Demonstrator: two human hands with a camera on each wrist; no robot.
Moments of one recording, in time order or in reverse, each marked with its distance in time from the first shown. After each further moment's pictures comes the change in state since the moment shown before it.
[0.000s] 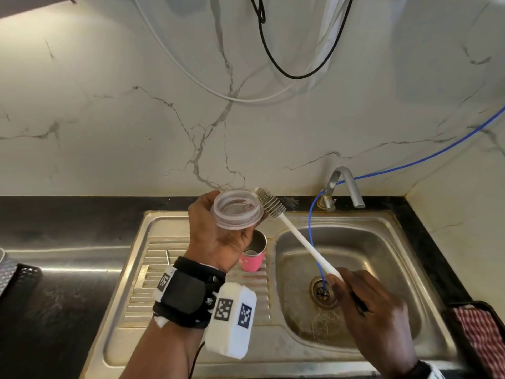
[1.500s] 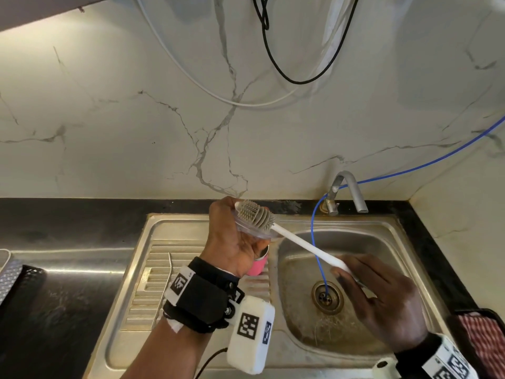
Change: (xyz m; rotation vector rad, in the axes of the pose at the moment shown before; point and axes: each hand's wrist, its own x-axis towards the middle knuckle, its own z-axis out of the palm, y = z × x) left_hand -0.004 -0.012 0.021 0.297 0.241 -0.022; right_hand 0.039 0.014 -0.013 -0.052 -0.013 -0.298
